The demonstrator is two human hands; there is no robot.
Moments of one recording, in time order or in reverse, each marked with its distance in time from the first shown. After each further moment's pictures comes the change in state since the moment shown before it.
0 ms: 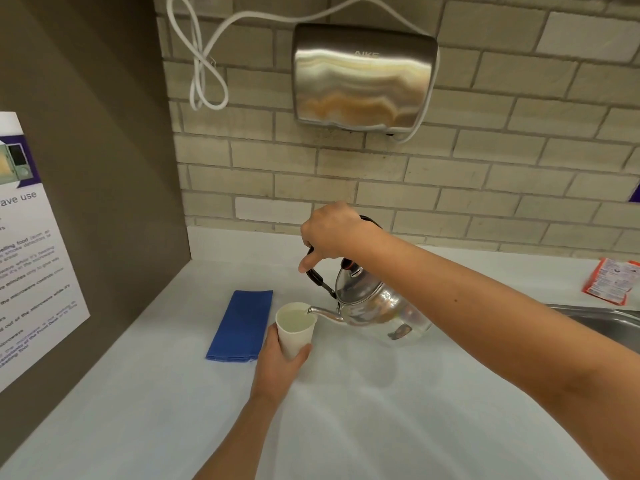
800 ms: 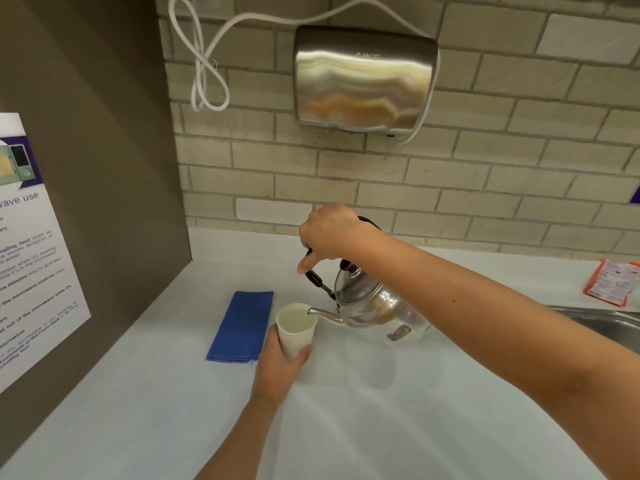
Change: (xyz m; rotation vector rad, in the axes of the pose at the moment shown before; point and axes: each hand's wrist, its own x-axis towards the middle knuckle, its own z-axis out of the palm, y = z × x) left_hand 0.001 -0.003 0.001 -0.026 0.004 0.007; right_hand 0.001 -0.003 -0.003 0.000 -0.004 0.006
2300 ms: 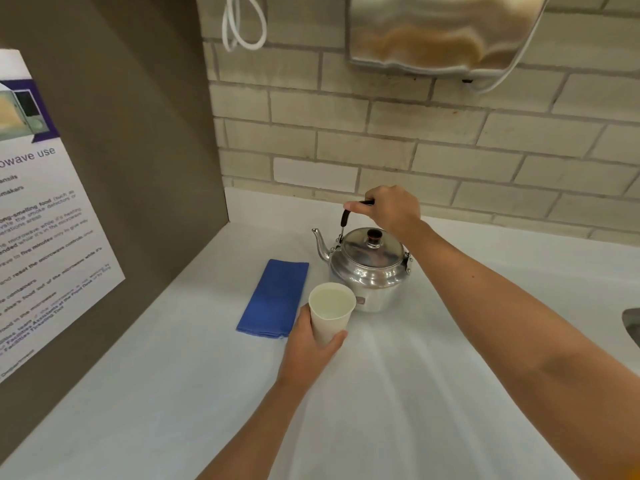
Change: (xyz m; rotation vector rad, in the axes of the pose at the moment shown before) left_hand 0.001 -0.001 0.000 0.065 0.017 -0.017; right_hand 0.075 0.029 0.124 0.816 0.181 0.453
